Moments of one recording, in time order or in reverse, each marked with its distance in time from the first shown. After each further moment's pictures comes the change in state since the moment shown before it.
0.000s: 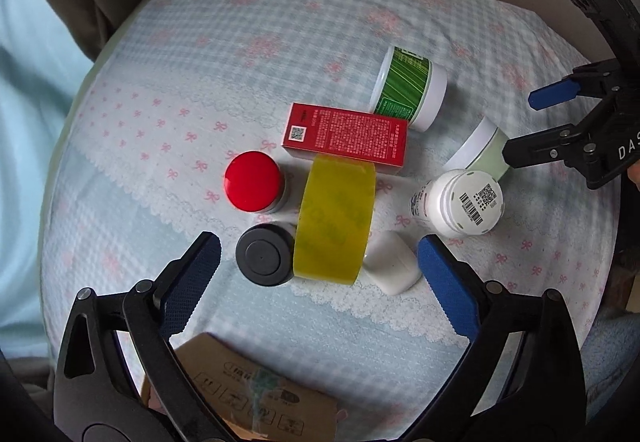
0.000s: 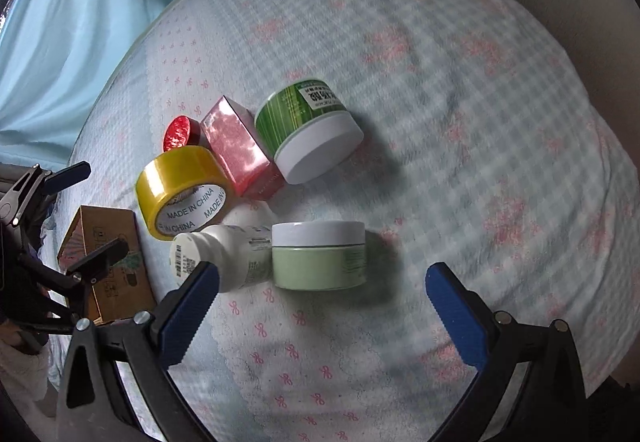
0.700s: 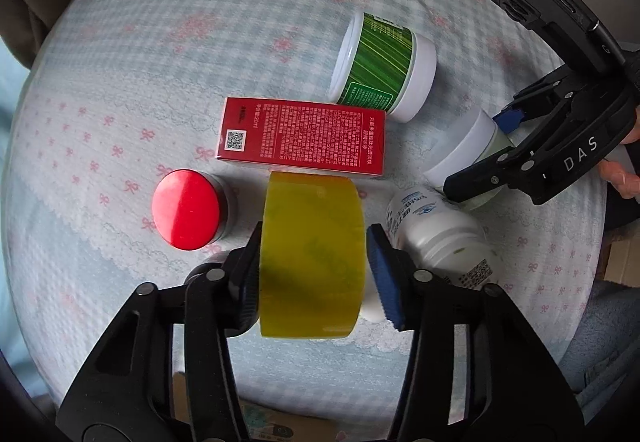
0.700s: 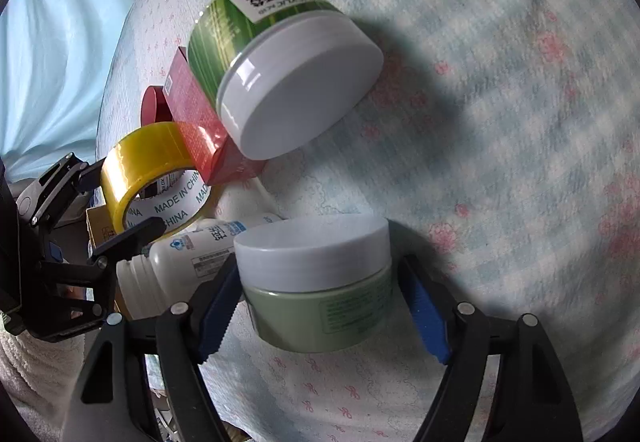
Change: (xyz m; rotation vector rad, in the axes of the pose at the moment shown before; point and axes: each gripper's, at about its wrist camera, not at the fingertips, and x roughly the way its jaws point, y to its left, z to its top) left arm 0.054 -0.008 0.022 0.065 0.093 -0.166; right arm 0.082 -0.012 0.017 0.082 0.236 0.216
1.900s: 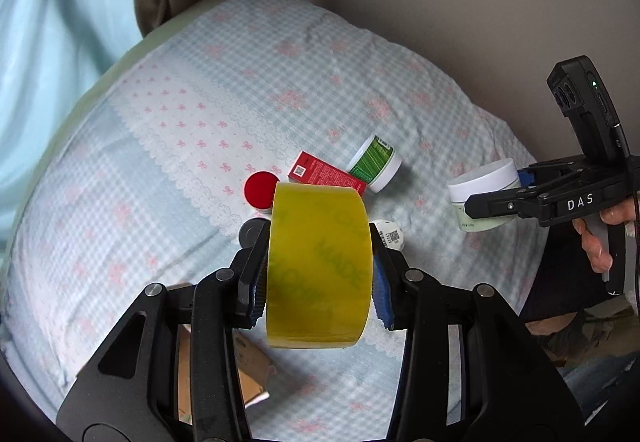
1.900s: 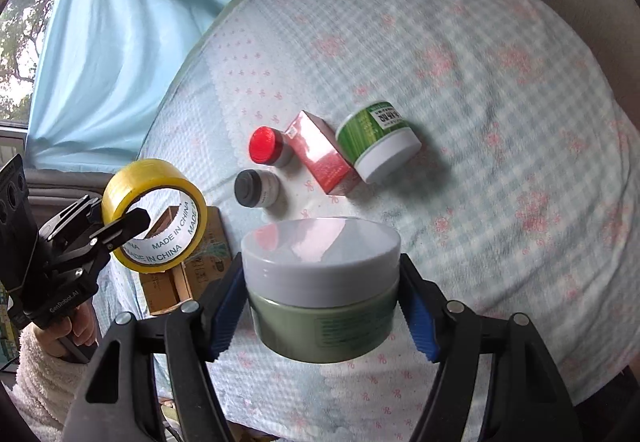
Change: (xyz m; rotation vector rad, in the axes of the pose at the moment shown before) left arm -0.212 -0.006 -0.054 -0.402 -0.254 0.060; right arm -0.157 0.073 -0.063 -0.130 -0.201 -0.005
